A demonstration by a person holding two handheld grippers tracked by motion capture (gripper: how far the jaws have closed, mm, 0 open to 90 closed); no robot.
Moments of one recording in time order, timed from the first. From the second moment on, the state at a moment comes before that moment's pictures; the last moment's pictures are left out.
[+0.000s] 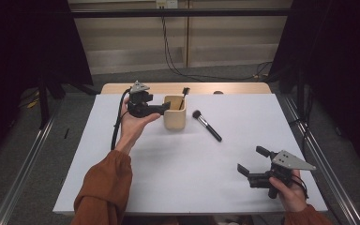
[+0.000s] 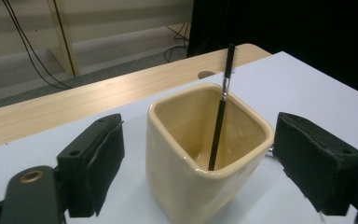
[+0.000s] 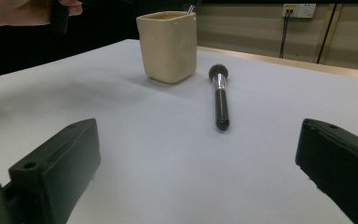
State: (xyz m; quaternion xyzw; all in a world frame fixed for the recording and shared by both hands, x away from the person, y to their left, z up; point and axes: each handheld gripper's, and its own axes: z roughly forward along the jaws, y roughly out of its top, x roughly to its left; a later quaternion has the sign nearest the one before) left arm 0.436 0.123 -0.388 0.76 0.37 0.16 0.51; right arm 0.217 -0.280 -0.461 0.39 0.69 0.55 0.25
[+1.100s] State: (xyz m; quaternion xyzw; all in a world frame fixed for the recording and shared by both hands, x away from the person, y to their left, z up) left arm 0.383 0.166 -0.396 0.72 0.33 0.21 0.57; right arm 0.218 -0.281 -0.460 0.40 0.69 0.55 0.25
